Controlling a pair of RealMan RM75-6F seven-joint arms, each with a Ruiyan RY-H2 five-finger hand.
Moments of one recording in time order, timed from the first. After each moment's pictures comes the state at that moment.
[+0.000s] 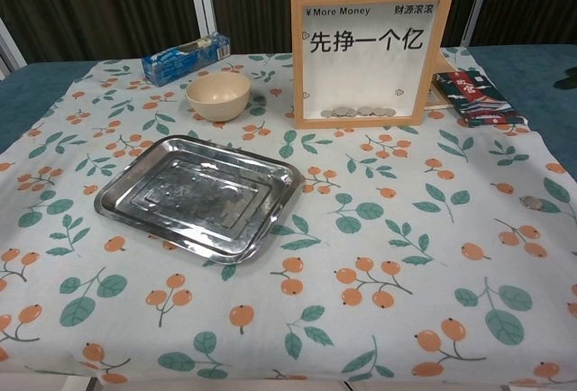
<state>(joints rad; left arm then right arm) -0.17 -1.23 -0.06 -1.40 1.46 1.42 0.00 0.32 -1.44 0.09 -1.16 -1.51 1.25 -0.13</state>
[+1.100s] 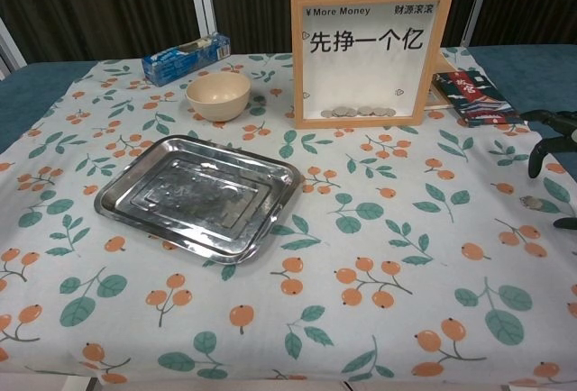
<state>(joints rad) -0.18 -1.24 -0.06 -1.38 1.47 1.40 -0.01 0.36 -1.60 0.05 -0.98 -1.50 1.20 -0.05</state>
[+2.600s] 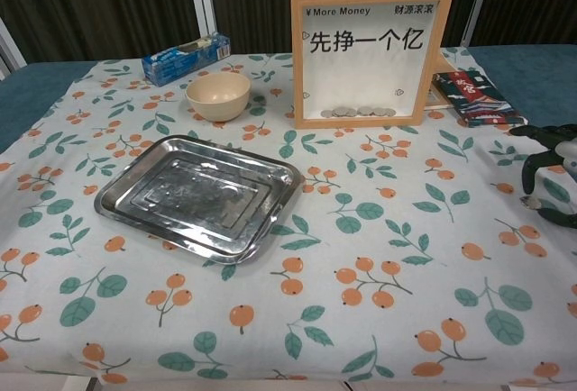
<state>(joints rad) -0.18 -1.24 -0.06 -1.37 1.46 1.39 -0.02 0.39 -1.63 0.04 -0.94 -1.47 1.13 -0.06</state>
